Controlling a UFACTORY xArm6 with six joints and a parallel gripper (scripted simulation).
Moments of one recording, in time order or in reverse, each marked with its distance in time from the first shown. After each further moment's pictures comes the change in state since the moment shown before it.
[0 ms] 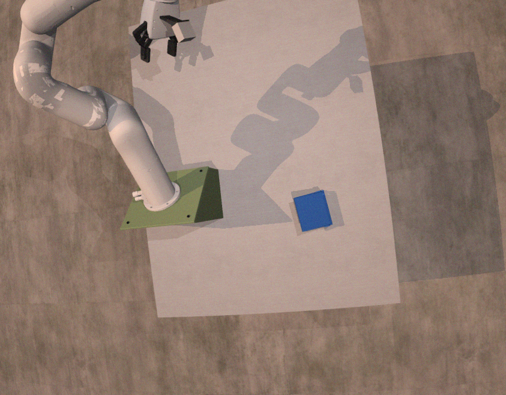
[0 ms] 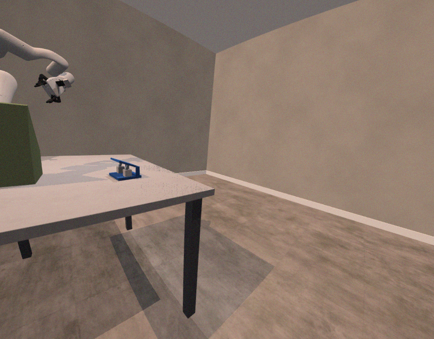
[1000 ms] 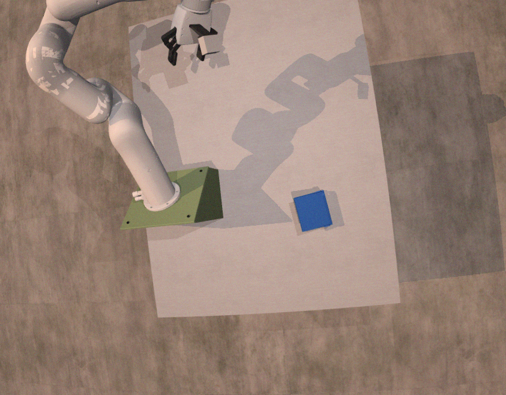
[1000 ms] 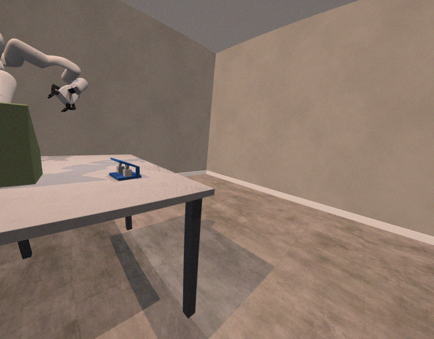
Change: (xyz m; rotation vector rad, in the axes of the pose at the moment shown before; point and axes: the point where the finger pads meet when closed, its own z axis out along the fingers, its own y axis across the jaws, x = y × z) arm 0.042 -0.065 0.006 0.051 -0.145 0.192
